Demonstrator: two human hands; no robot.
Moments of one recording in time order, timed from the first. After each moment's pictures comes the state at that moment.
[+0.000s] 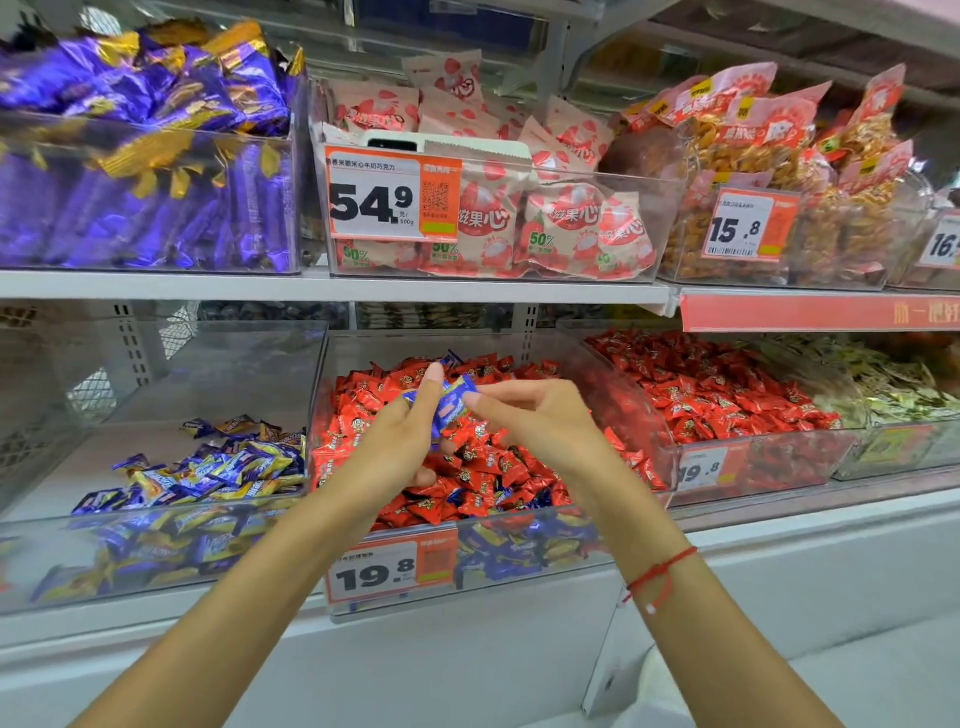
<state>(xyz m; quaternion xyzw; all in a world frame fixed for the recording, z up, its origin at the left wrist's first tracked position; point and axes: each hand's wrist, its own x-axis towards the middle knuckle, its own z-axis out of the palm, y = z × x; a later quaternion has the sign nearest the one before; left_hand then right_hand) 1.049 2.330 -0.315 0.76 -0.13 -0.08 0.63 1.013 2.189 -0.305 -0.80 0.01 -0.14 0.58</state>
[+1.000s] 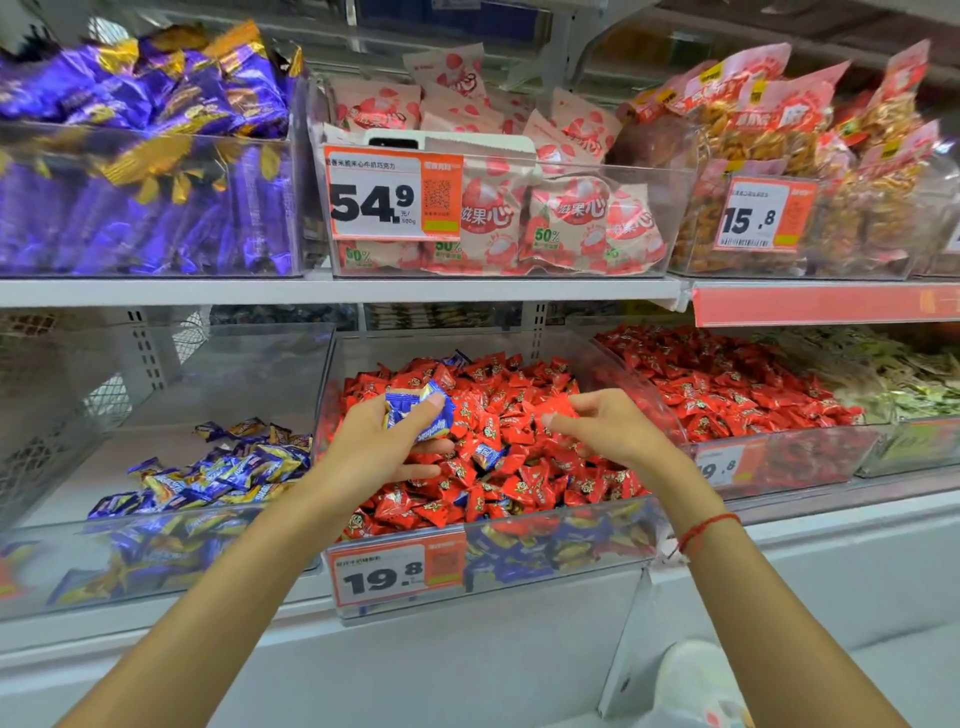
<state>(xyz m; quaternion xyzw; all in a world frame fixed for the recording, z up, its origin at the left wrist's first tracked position) 1.057 2.347 -0.319 0.71 -0.14 -0.08 0.69 1.055 2.107 -0.338 -0.89 0.12 -0.11 0.43</state>
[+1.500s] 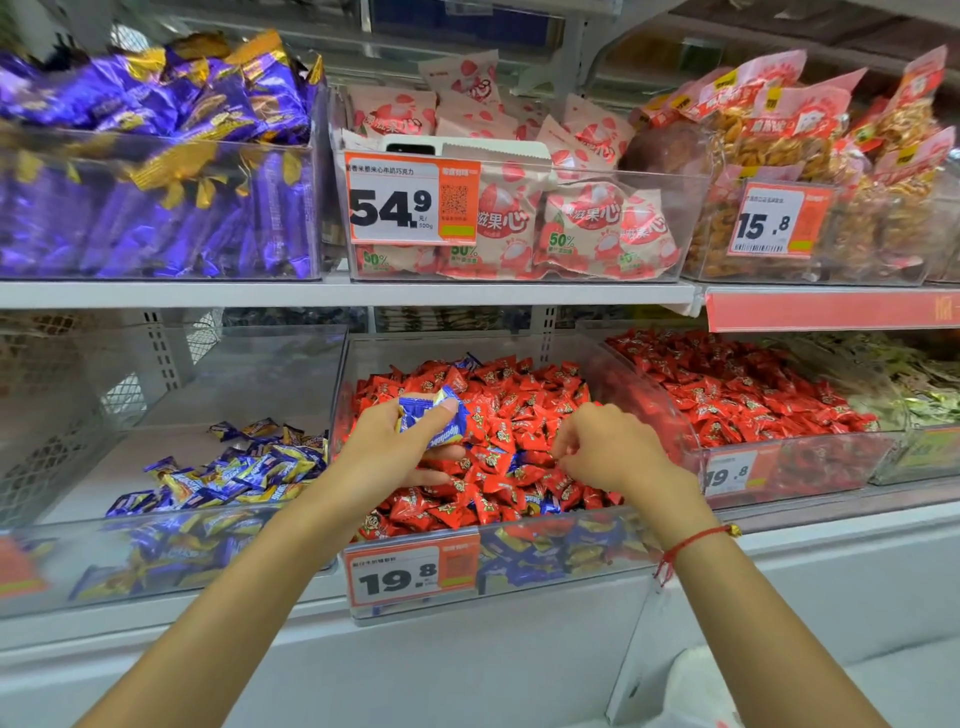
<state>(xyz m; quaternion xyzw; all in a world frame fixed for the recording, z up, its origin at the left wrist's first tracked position) 1.057 2.351 -0.319 0.71 -0.14 -0.08 0.69 1.039 2.140 -0.328 -0.99 0.12 -0.08 0.05</state>
